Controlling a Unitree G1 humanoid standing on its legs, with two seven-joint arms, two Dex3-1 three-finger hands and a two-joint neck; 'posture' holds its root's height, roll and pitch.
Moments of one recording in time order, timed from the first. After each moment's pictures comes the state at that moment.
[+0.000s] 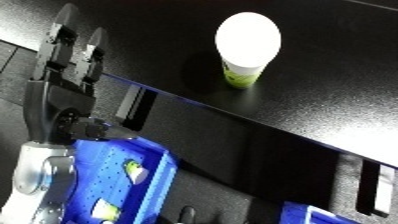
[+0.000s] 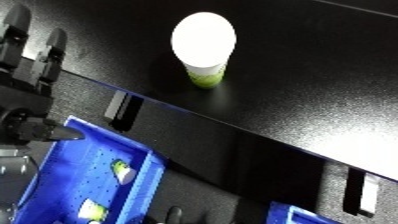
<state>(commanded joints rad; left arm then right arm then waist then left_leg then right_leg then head) -0.50 0.57 0.02 -0.08 -0.78 -0.14 -0.01 -0.18 -0.37 0.23 1.05 0.80 -0.11 0.31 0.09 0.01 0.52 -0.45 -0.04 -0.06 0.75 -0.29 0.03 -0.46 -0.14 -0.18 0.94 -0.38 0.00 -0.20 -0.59</state>
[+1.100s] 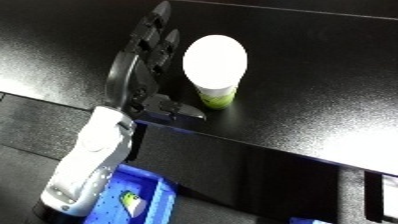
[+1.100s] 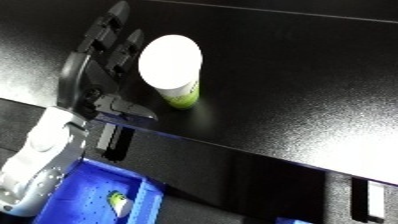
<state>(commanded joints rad) -0.92 0.57 -0.31 0.20 -0.78 0.02 0.13 -0.28 -0.38 0.29 1.09 0.84 -0.07 0.32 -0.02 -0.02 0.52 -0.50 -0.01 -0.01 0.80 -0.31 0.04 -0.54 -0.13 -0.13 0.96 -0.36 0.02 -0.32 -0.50</state>
